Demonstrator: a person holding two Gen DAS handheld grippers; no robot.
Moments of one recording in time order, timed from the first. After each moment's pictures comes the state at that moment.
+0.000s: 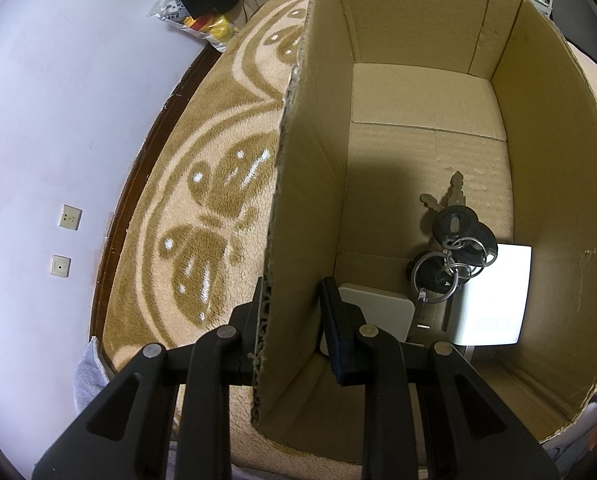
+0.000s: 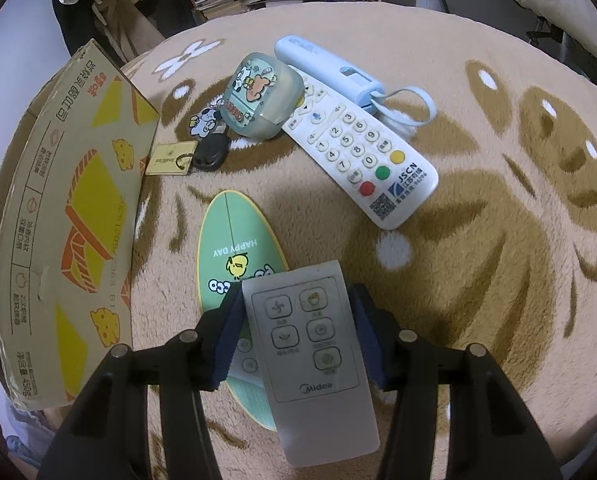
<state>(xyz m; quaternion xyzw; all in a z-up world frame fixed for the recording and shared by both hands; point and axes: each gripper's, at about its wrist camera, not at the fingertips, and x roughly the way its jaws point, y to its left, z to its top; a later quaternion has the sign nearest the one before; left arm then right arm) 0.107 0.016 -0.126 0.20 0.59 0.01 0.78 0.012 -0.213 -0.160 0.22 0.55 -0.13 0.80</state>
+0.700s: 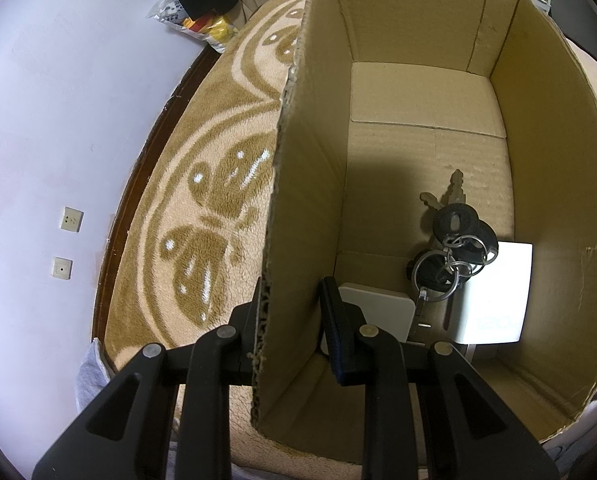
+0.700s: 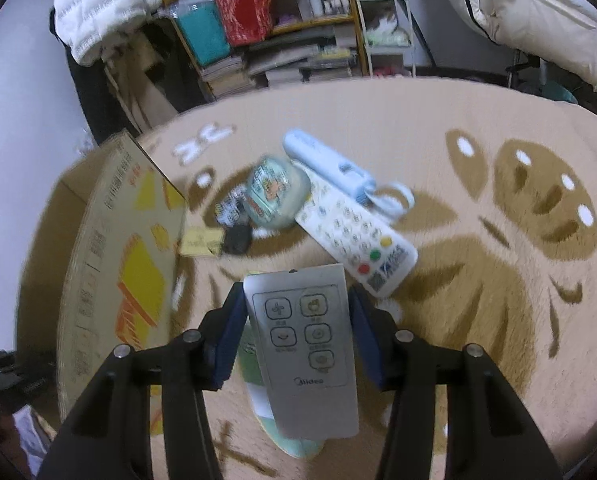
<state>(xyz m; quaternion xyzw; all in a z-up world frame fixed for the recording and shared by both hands) 0.106 0.015 -0.126 0.21 0.59 0.01 0.78 0.008 -0.219 -0.113 0.24 0.42 -0.14 0.86</state>
